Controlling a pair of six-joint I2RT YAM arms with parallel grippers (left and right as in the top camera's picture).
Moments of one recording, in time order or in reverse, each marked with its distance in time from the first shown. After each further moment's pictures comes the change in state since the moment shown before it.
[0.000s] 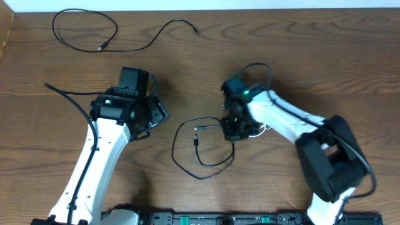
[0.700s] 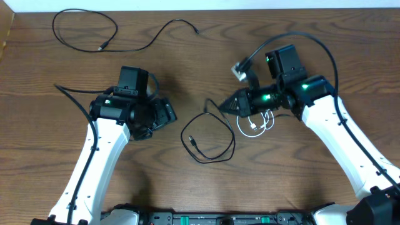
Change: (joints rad) left arm 0.002 0.000 0.000 0.015 0.196 0.106; right arm -0.190 -0.384 0.023 0.131 -0.595 -0.134
